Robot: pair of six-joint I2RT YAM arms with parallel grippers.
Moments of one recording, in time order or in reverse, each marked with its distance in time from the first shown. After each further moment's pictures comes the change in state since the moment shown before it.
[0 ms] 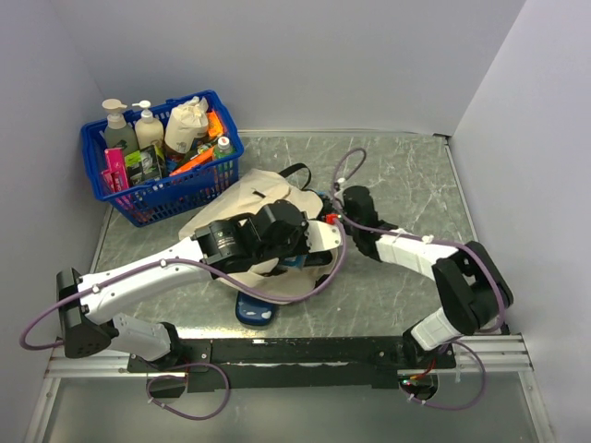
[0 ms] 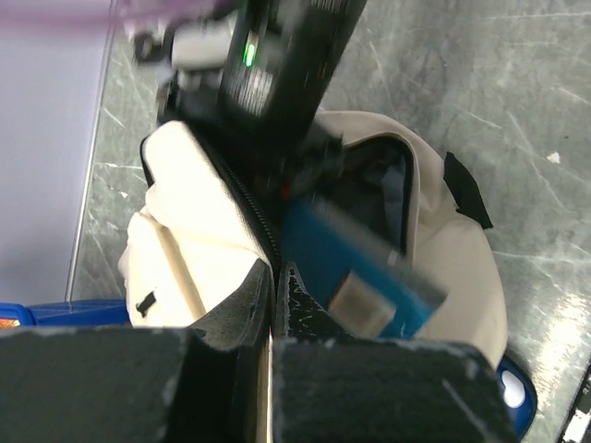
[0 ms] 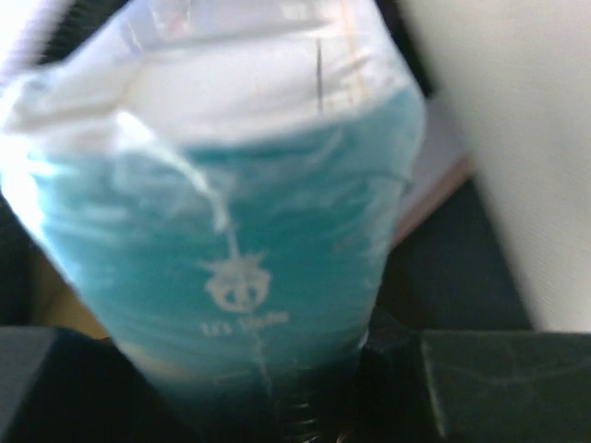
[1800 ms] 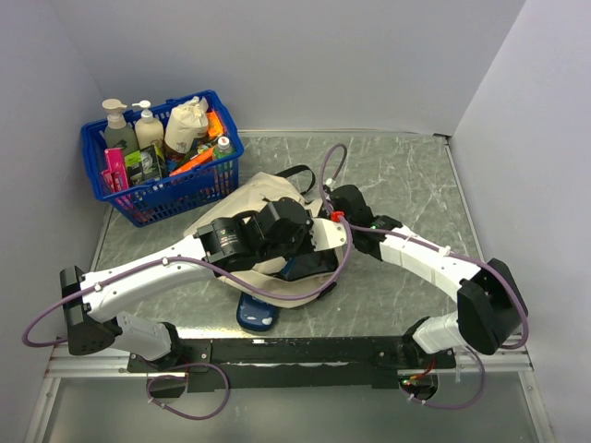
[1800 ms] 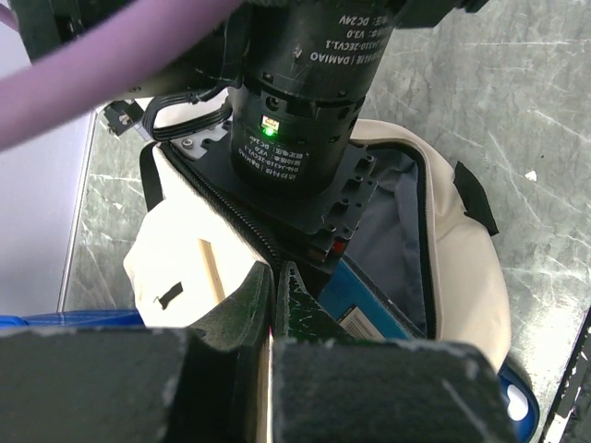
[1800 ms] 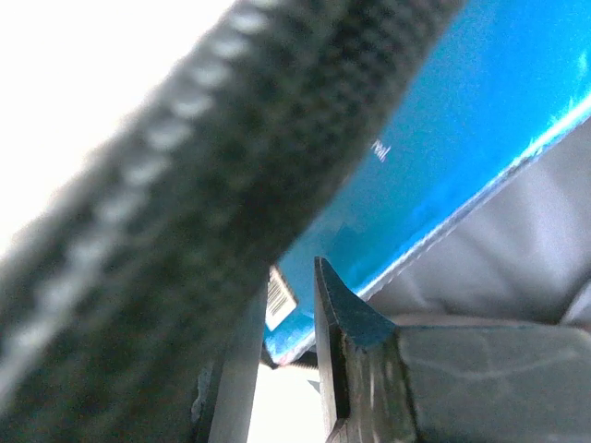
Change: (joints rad) left arm -0.020 0.033 0.072 -0.038 0.009 -0.031; right arm 0.142 -0.112 0.159 -0.531 0.192 -0.352
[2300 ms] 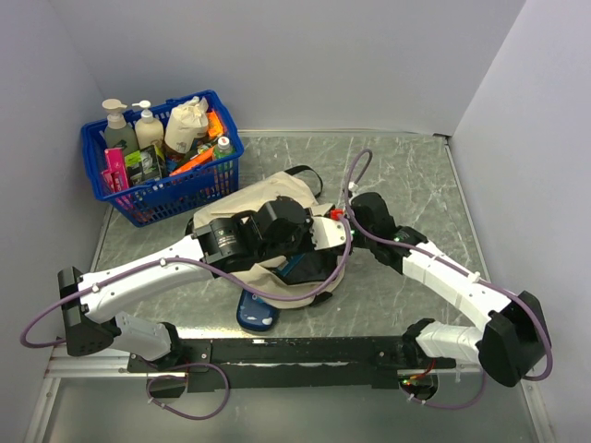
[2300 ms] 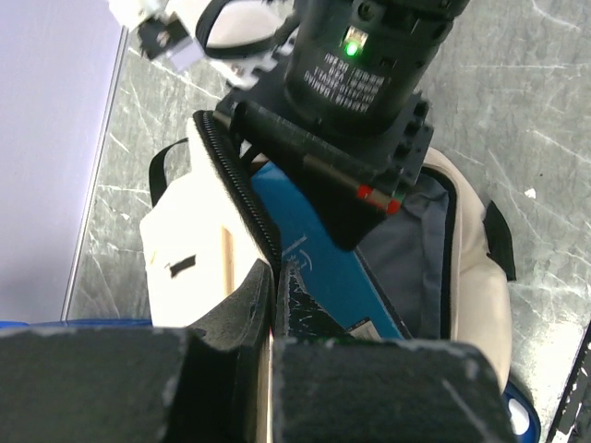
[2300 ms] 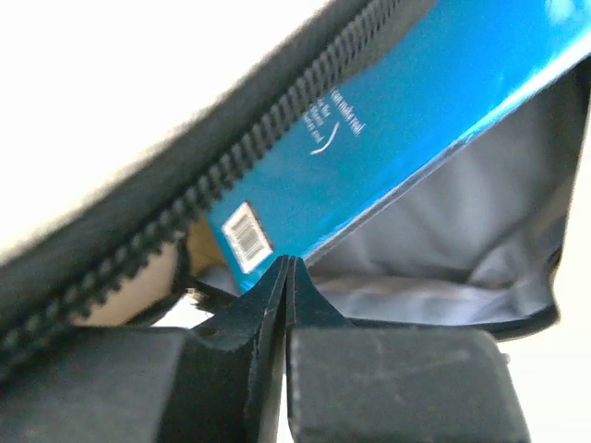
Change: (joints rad) left arm -0.002 -0.009 0.000 0.036 0.000 0.000; right arm -0.053 -0.198 -0.083 -0.097 0.051 -0.059
